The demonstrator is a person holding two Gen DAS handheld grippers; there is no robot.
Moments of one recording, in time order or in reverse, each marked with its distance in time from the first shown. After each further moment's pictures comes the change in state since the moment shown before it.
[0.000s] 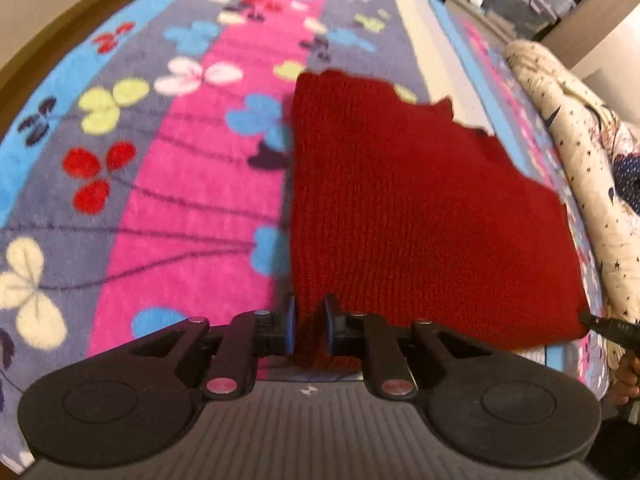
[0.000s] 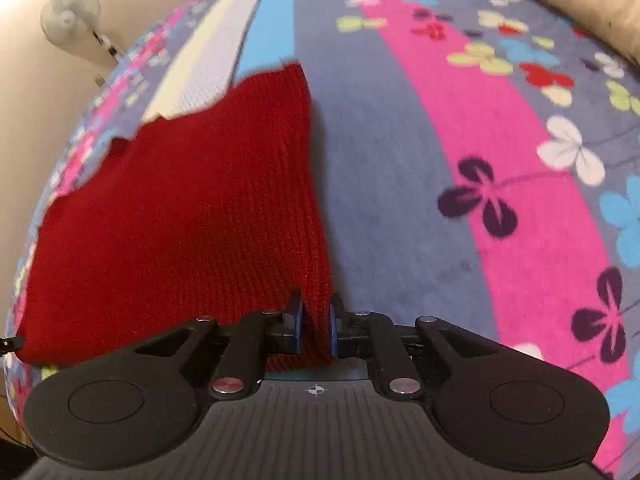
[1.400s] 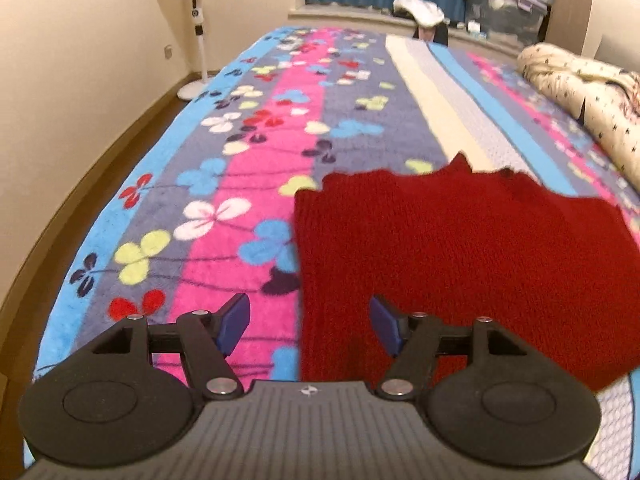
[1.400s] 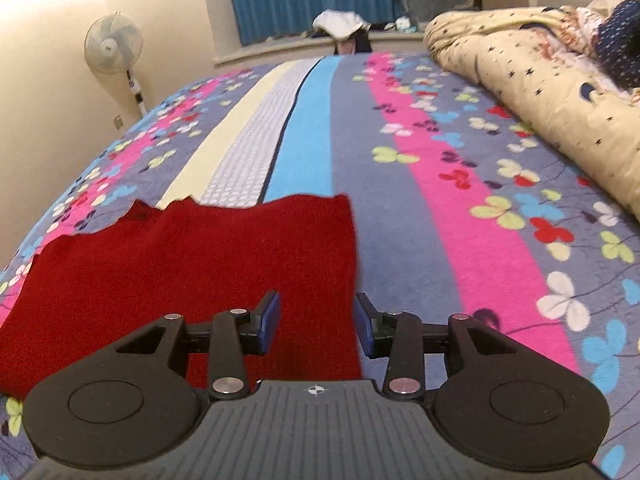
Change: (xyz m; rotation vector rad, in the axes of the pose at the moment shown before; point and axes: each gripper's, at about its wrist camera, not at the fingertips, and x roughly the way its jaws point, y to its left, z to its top) left arm -0.001 -0.068 0.018 0.222 -0.294 0.274; right arm -0.007 0.054 0.022 -0.204 -0.278 -0.071
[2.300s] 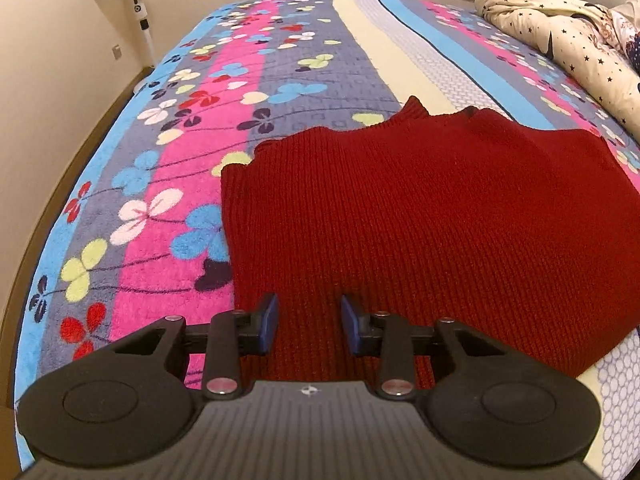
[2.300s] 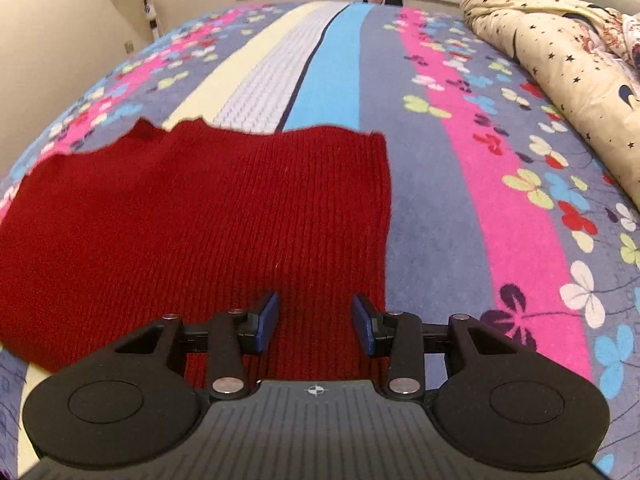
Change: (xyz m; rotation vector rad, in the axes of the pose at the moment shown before) left arm 0.038 -0.044 -0.004 0.169 0.106 -0.048; right arm 0.027 0.019 -0.008 -0.104 0.135 -0.038
